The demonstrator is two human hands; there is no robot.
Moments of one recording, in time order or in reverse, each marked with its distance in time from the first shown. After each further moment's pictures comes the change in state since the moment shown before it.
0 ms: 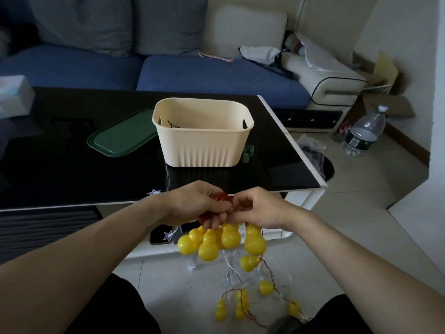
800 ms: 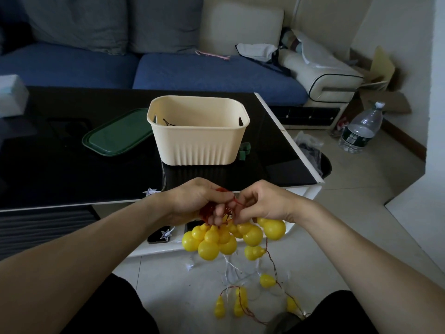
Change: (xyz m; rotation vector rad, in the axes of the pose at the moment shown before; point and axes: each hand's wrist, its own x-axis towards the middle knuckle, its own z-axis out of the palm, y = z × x) left_hand 0.007 0.003 0.011 -0.159 0.053 -0.004; right_hand -0.005 0.006 -0.017 0.077 -0.057 0.029
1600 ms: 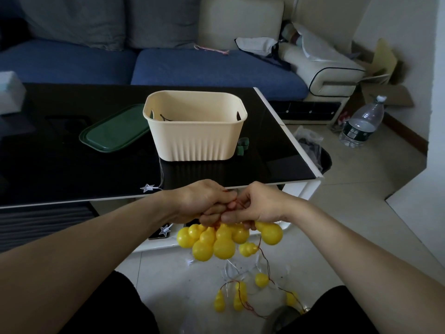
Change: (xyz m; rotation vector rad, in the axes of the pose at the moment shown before) left_hand 0.009 -0.003 0.011 0.068 -0.076 -0.065; right_hand -0.001 0.004 0.008 -0.071 -0.055 0.025
